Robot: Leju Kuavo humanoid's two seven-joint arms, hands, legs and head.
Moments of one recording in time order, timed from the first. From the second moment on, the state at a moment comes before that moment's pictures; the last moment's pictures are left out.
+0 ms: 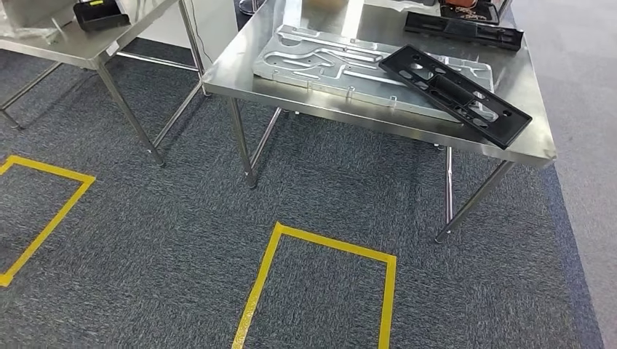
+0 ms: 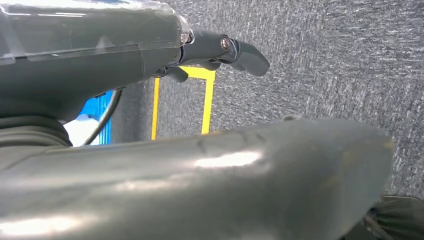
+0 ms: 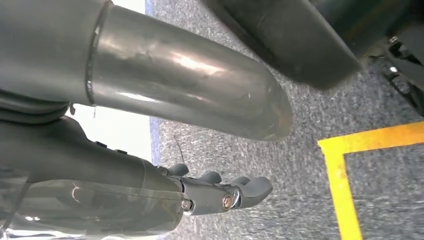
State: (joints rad) left arm -0.12 -0.15 1.21 -0.19 -1.45 0.11 0.16; right arm -0.17 0.07 0.40 -0.19 0.60 -0.11 0.13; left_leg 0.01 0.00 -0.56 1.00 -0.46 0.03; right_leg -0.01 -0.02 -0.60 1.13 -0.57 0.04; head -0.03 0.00
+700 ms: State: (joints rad) left arm -0.12 -0.16 1.21 -0.19 -1.44 0.07 0.17; right arm -0.17 0.07 0.40 -0.19 0.62 -0.08 0.14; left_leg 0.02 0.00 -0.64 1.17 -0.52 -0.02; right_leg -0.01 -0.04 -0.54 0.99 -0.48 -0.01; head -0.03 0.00
